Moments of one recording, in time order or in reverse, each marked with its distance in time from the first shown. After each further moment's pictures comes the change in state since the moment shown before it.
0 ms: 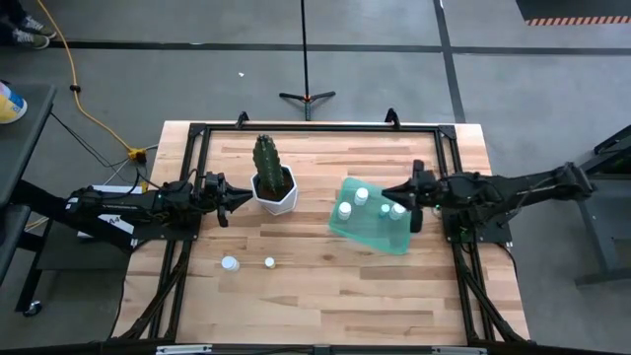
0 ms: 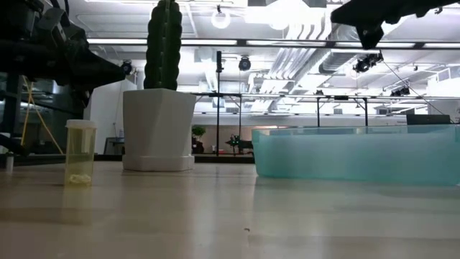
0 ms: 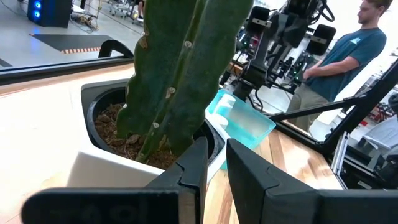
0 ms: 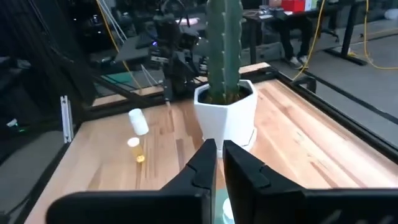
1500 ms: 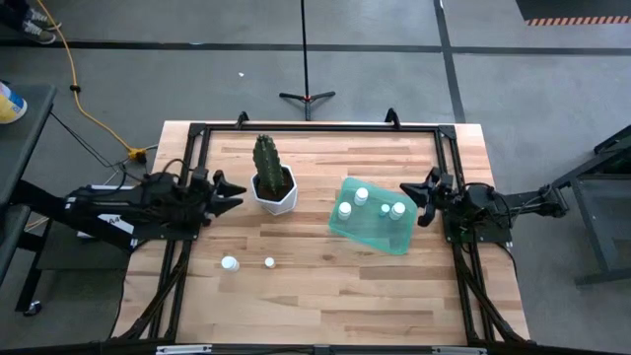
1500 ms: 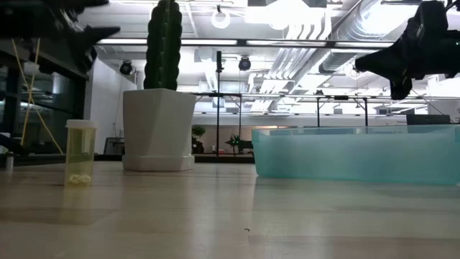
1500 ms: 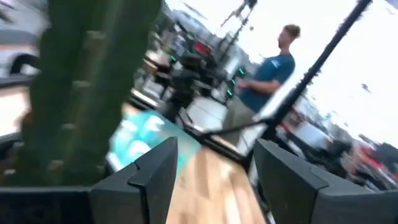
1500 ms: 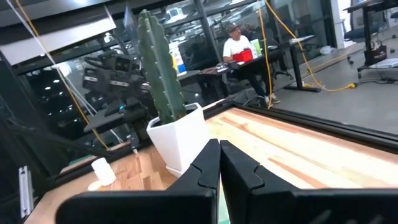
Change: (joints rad) left arm 0.000 0.010 0.188 -0.025 0.210 -0.074; right arm 0.000 -0.630 -0.511 0.143 0.227 0.080
